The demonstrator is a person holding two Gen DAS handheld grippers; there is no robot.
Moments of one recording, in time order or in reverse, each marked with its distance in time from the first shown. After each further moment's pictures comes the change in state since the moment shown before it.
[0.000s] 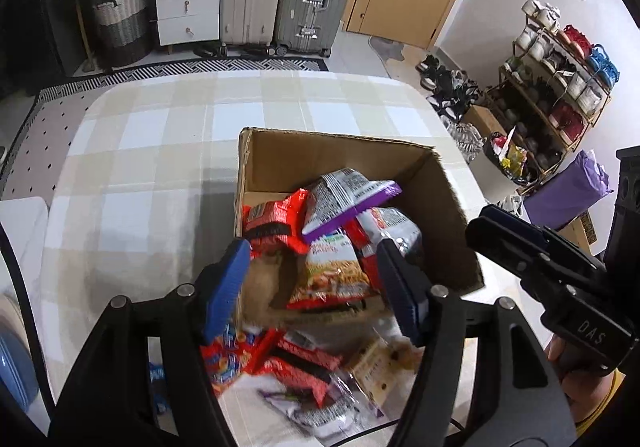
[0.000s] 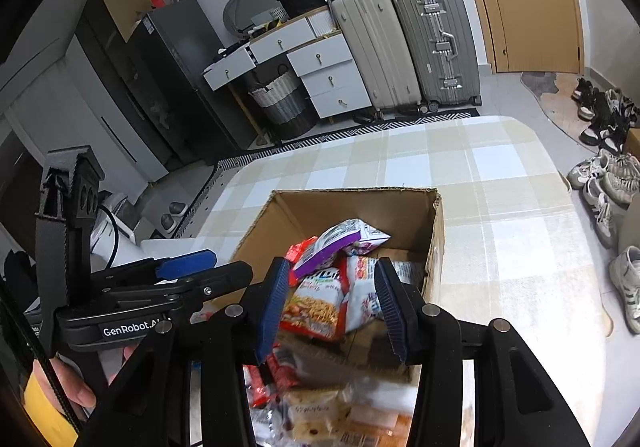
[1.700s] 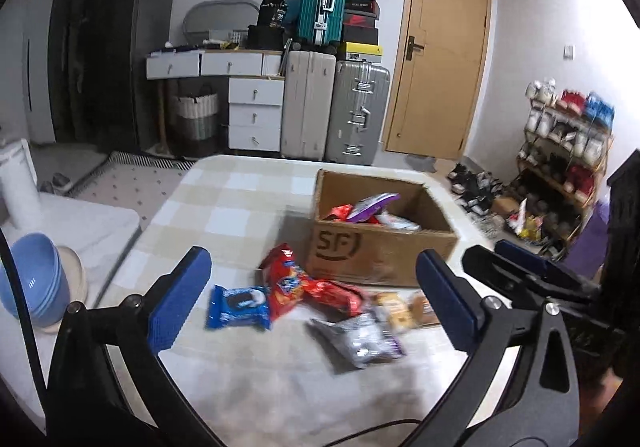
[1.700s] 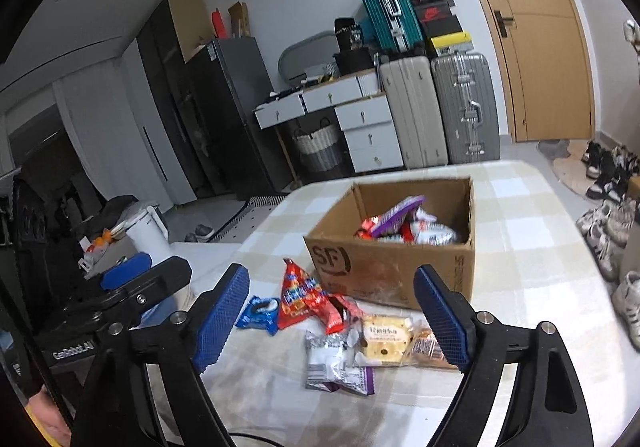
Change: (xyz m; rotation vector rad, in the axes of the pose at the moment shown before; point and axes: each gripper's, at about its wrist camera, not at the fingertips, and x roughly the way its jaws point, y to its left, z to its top) left arm -0.204 -0.003 -0.205 -0.020 -0.499 0.184; right arm -0.088 0.078 -0.136 -0.138 -0.256 0.062
